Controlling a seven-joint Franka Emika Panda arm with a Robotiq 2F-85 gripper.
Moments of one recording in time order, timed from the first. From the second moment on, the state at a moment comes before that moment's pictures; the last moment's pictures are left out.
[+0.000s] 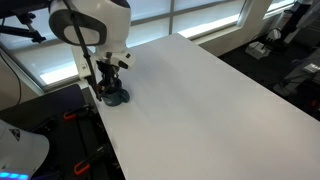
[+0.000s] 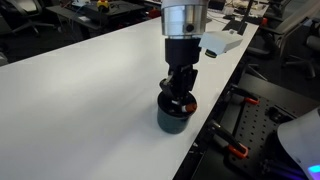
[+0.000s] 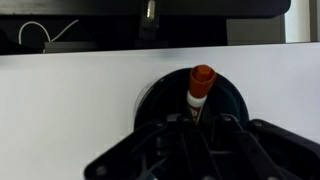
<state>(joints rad) 0.13 0.05 0.09 -2.75 0.46 2.54 -0.15</state>
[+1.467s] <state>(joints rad) 0.00 -0.16 -0.02 -2.57 0.24 2.58 -0.06</state>
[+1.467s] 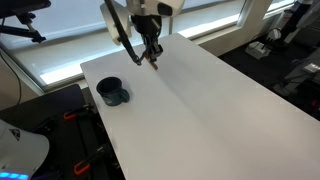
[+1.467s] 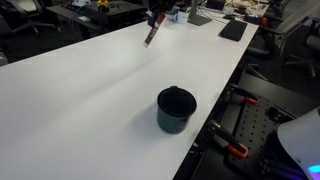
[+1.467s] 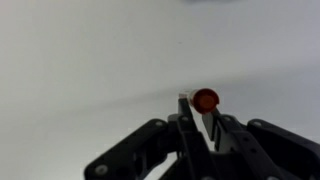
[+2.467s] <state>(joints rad) -0.02 0.24 -0.23 -2.76 -0.31 3.14 0.00</state>
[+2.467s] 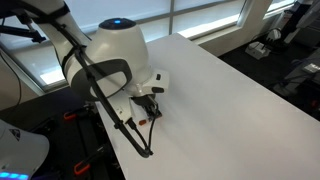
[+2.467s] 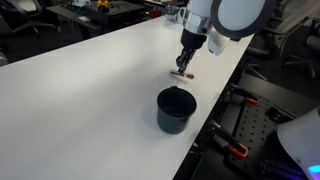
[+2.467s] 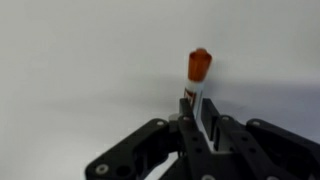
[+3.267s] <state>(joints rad) -0.03 0.31 -0.09 -2.68 -0.12 2.75 0.00</state>
